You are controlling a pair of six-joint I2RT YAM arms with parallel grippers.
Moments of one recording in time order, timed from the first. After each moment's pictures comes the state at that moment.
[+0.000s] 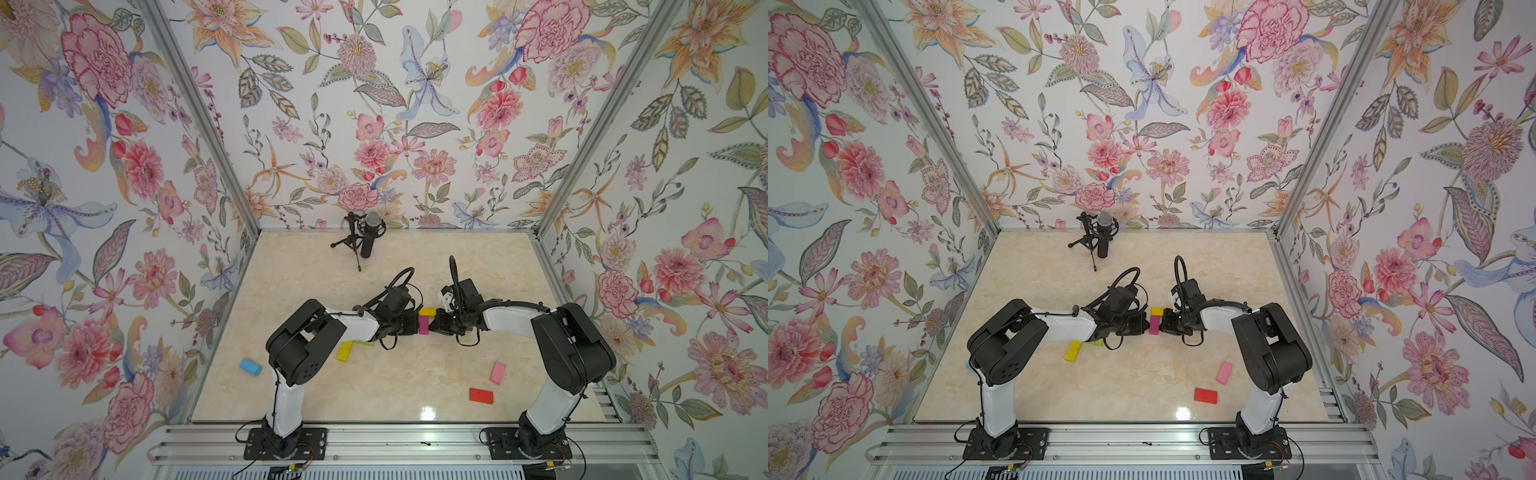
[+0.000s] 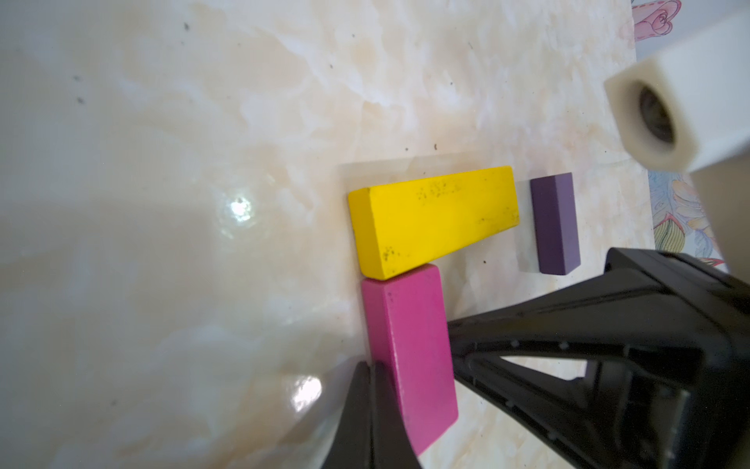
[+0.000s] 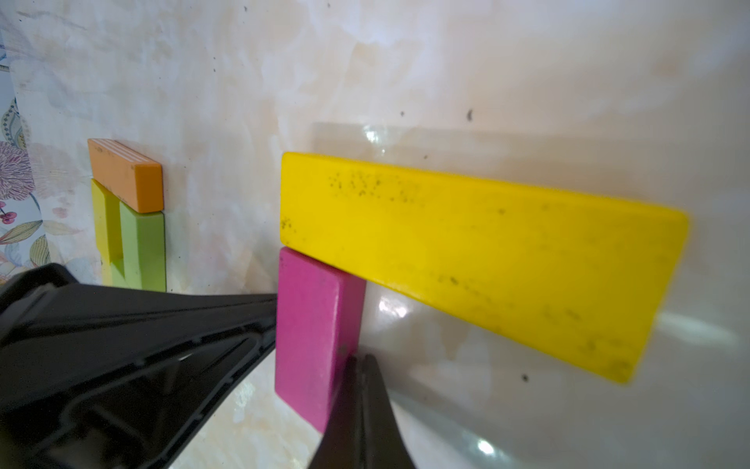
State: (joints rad) left arm -0.76 1.97 1.05 0.10 0.23 -0.72; right arm 0.45 1.77 0.88 -0.20 -0.41 0.51
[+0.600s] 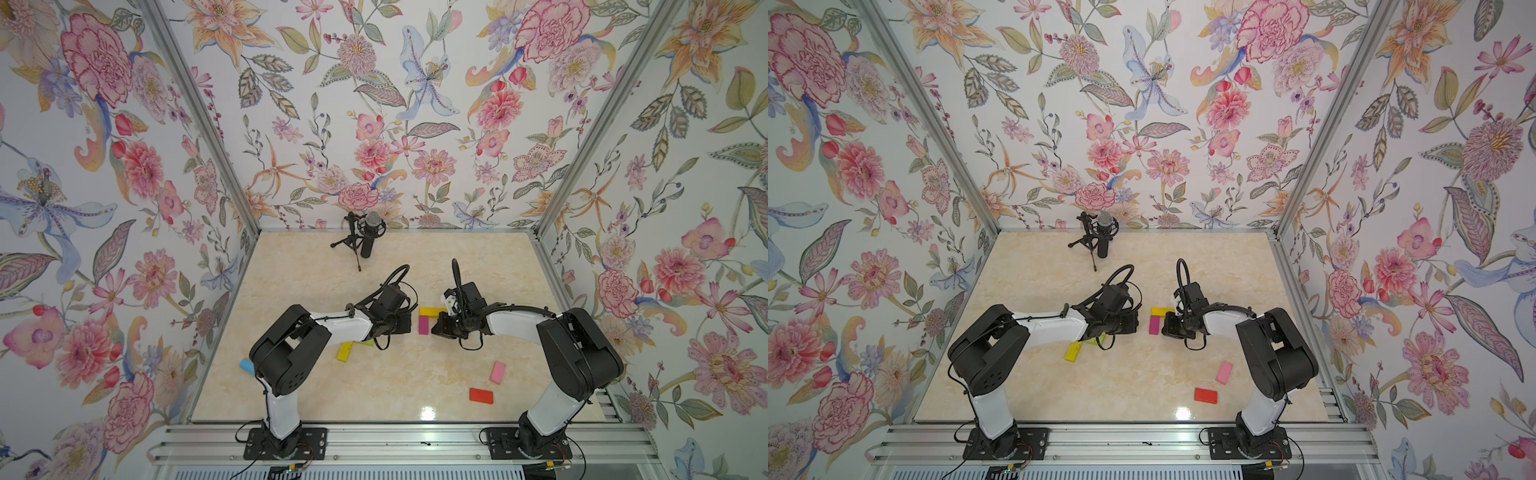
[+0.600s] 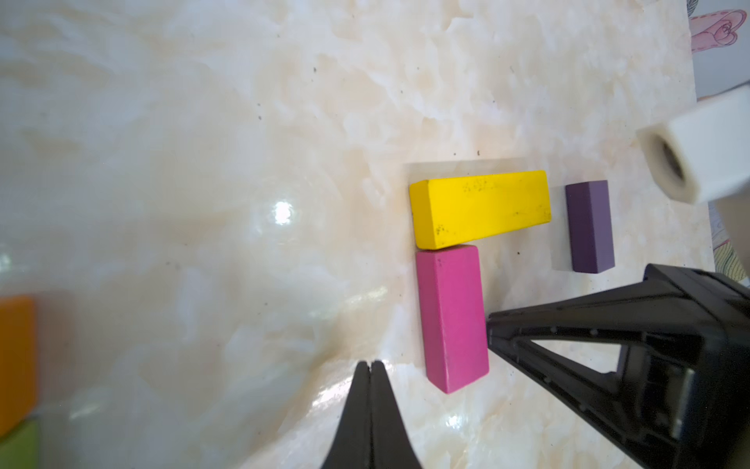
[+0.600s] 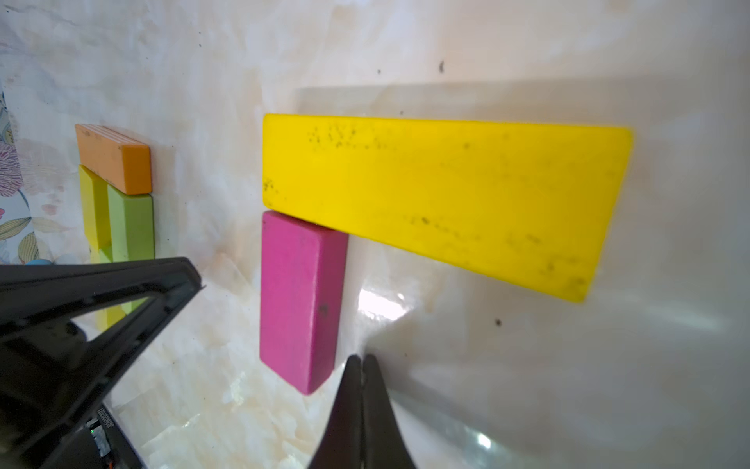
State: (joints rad) left arm -0.74 1.82 1.02 -0.07 0.09 -0.68; right arm 0.44 1.69 0.82 -0.22 -0.38 0.51
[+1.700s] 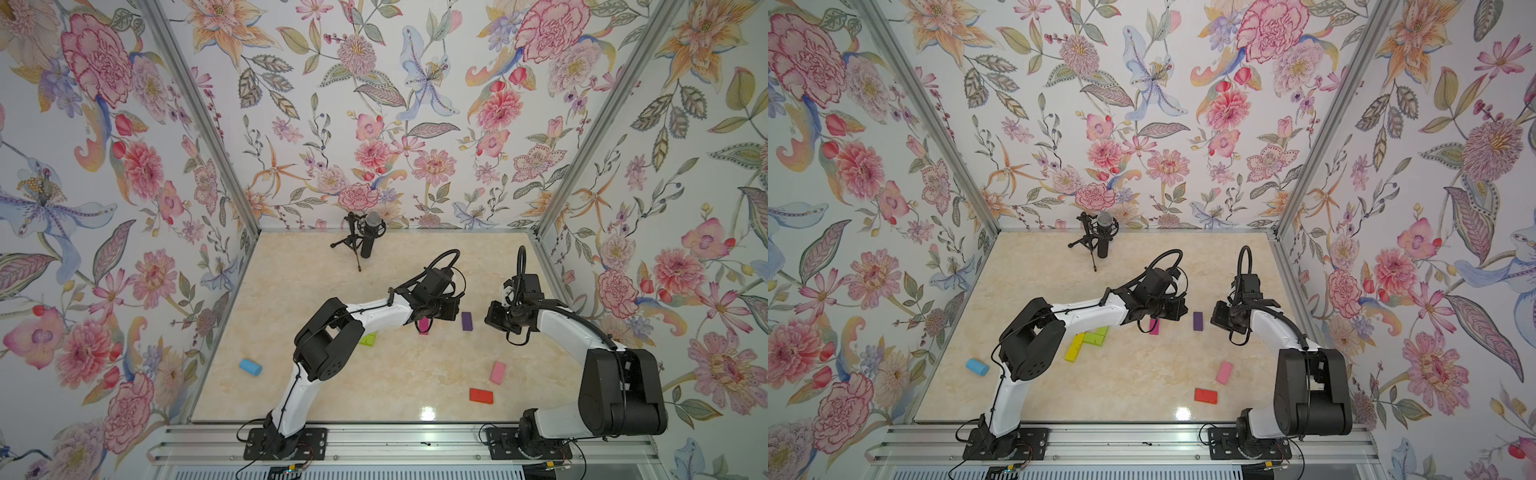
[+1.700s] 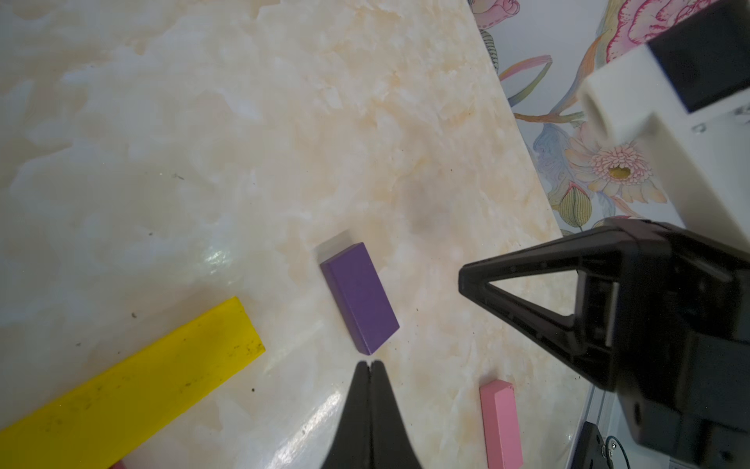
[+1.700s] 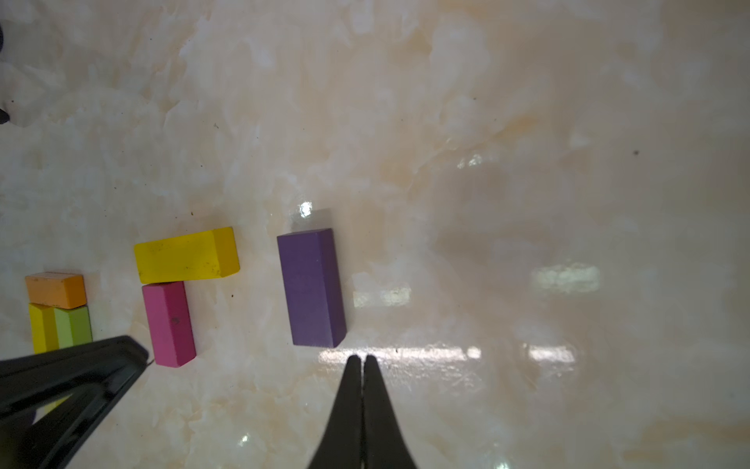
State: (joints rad) left arm -0.89 2.14 1.58 -0.15 0.26 -0.58; right arm 0.04 1.46 0.82 -0.51 -0.27 0.35
